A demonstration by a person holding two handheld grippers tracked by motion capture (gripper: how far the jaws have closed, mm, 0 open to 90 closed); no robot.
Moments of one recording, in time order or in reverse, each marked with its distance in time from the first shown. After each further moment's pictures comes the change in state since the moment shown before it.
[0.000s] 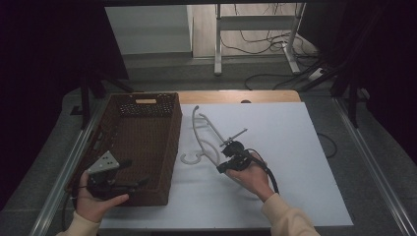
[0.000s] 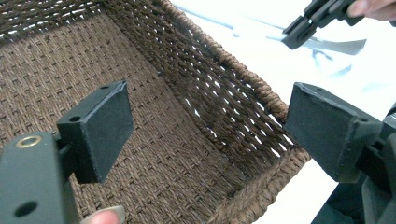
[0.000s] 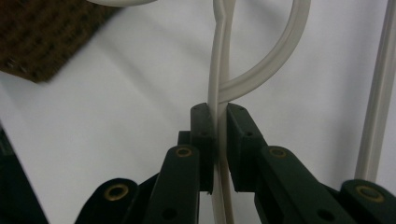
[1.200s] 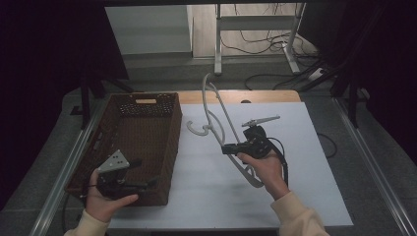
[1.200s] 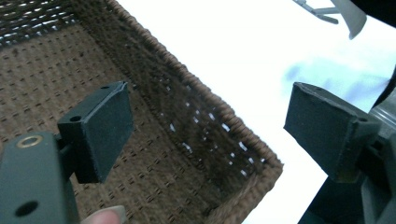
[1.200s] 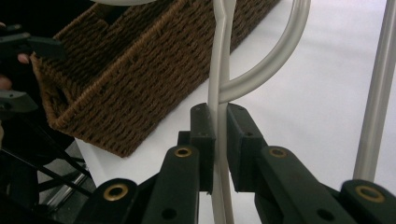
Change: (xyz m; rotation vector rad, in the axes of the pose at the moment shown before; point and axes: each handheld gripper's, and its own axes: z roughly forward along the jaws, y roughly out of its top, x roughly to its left) left arm -0.020 0.015 0.012 -0.005 -0.052 0.014; right arm -0.004 0.004 -0.074 -0.337 0.136 0.116
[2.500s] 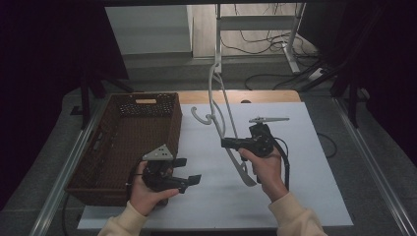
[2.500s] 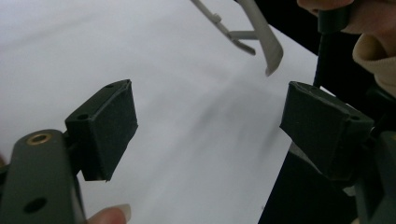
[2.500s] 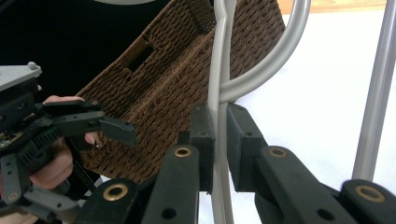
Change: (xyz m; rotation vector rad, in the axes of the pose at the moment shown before) left arm -0.048 0.044 0.076 0.006 -0.264 -0.042; right arm 0.002 0.001 -0.010 -0.164 0.064 0.083
